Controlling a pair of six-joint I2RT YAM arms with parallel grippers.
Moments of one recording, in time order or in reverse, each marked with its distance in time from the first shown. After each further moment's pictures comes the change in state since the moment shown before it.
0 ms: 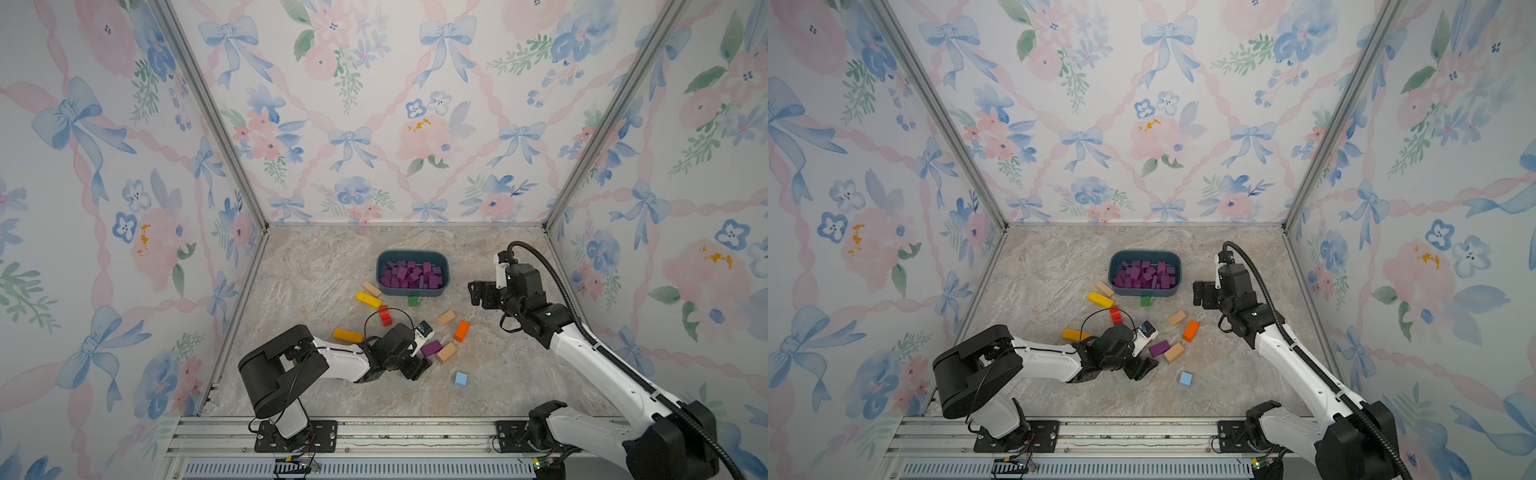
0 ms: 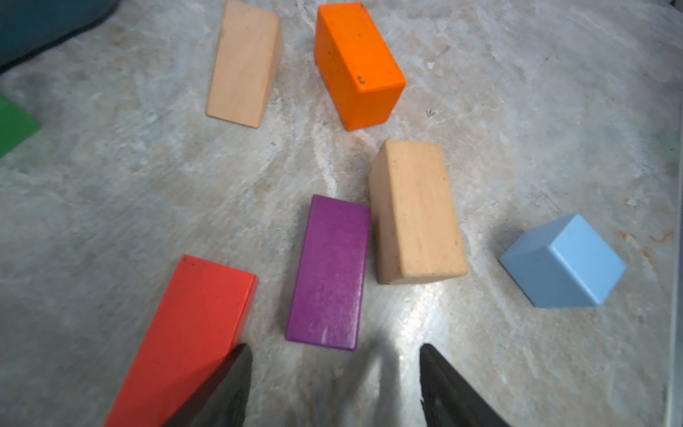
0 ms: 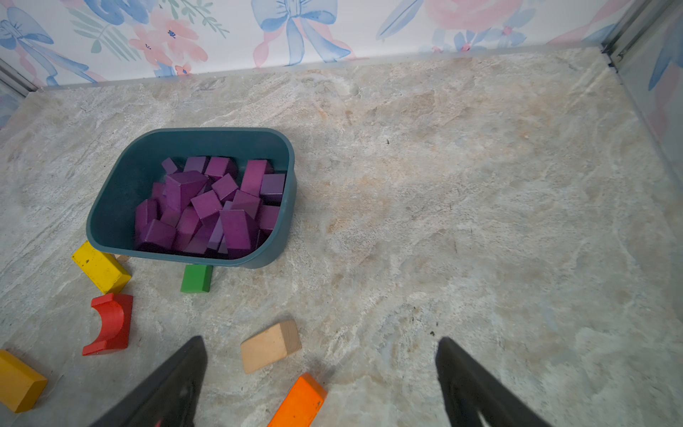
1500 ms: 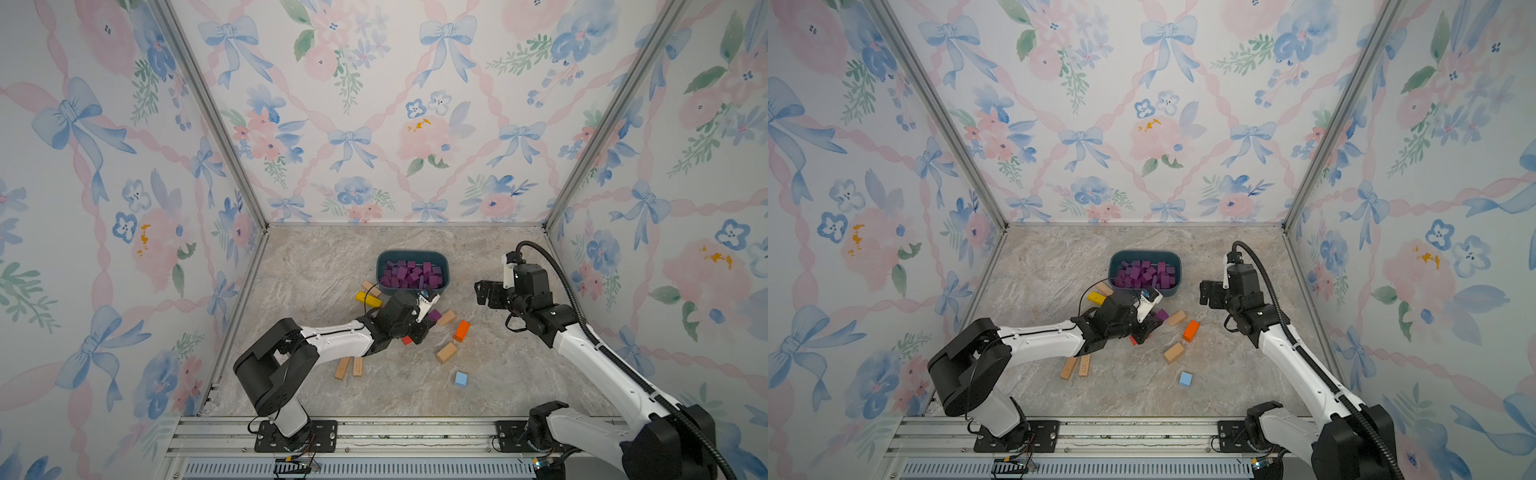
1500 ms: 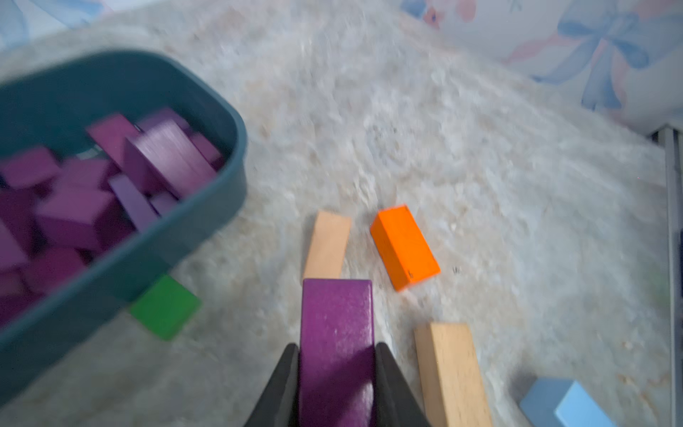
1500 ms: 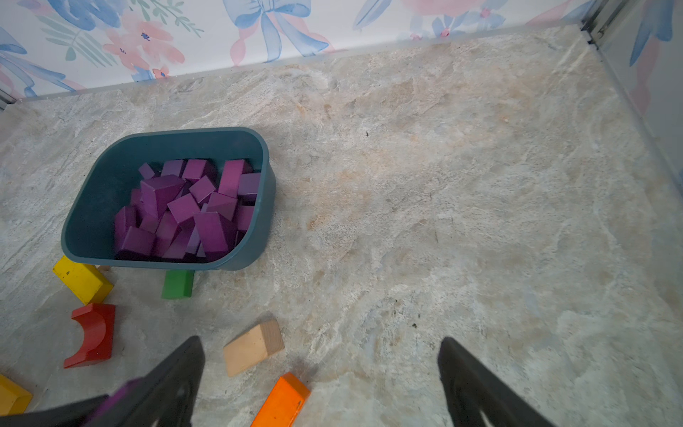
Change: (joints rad) left arm 0.128 -0.018 0.285 -0.096 0.008 0.064; right arm -0.084 -0.001 -0.026 -0.001 -0.045 0.000
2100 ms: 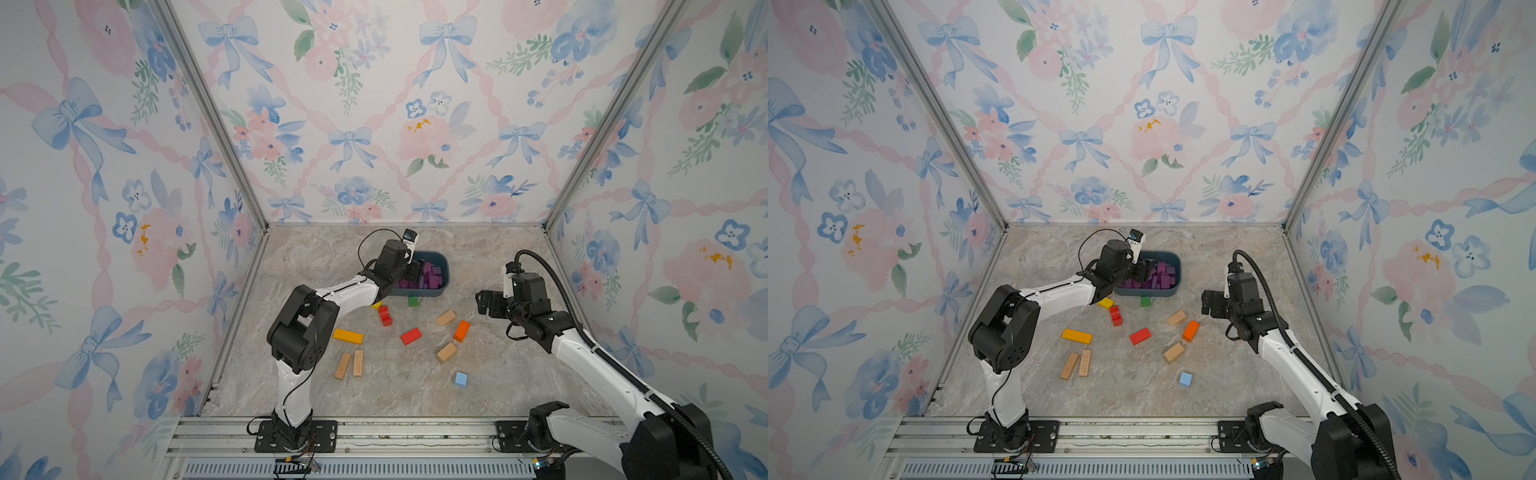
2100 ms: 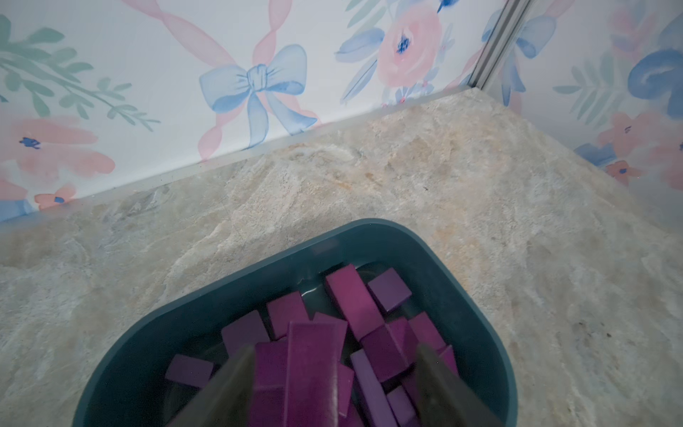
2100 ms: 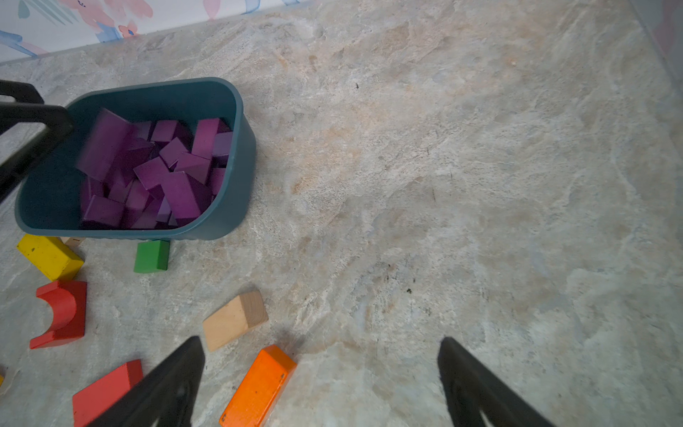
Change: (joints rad) left arm 0.240 0.319 0.430 -0.051 -0.113 -0.038; right arm -0.017 -0.009 -0.079 0.003 -0.011 0.014
